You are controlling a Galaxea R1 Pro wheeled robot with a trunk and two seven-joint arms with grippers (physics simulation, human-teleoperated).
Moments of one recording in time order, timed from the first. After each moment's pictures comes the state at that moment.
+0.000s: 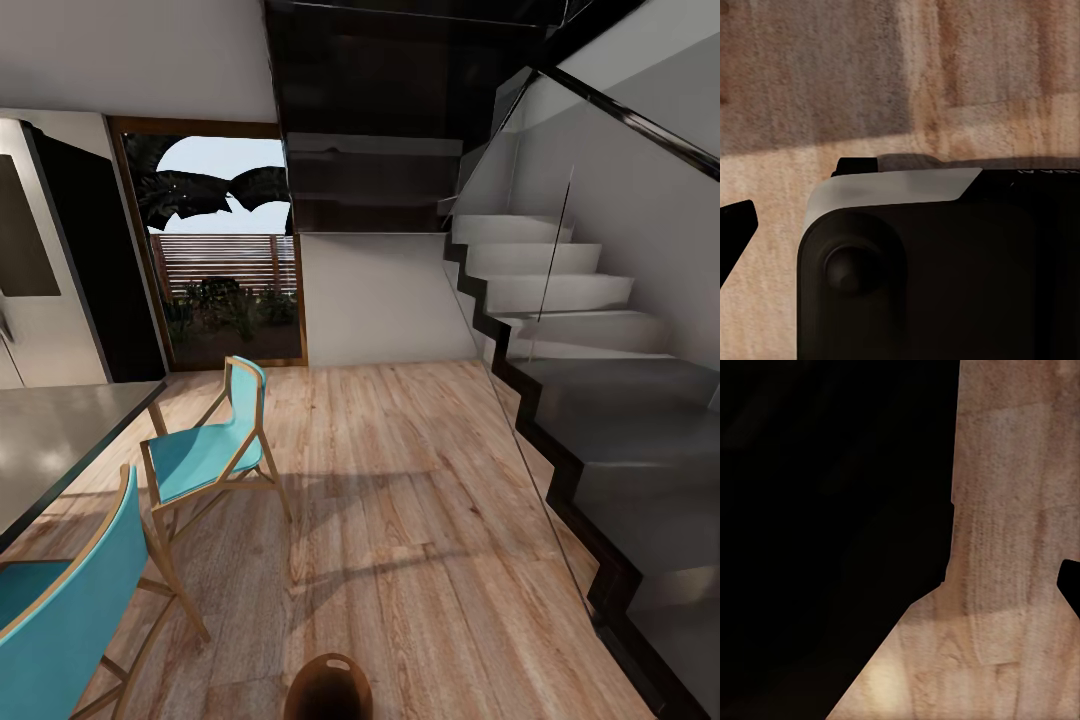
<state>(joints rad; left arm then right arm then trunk) 0.02 -0.04 -0.01 -0.24 0.01 -0.09 0.02 0.07 -0.02 -0.03 0.06 0.03 -0.06 -0.02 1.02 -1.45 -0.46</state>
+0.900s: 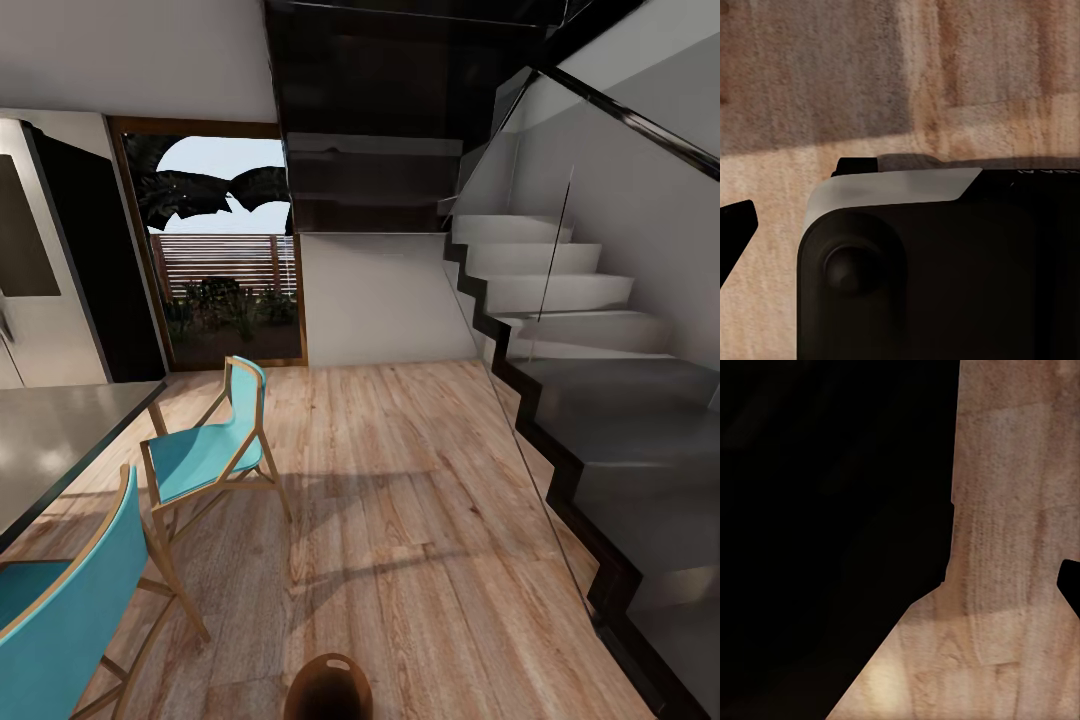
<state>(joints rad) 0.02 -0.04 -0.01 -0.24 0.01 -0.09 0.02 0.07 -0.02 -0.03 0.06 0.03 -0.06 -0.02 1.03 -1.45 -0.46</state>
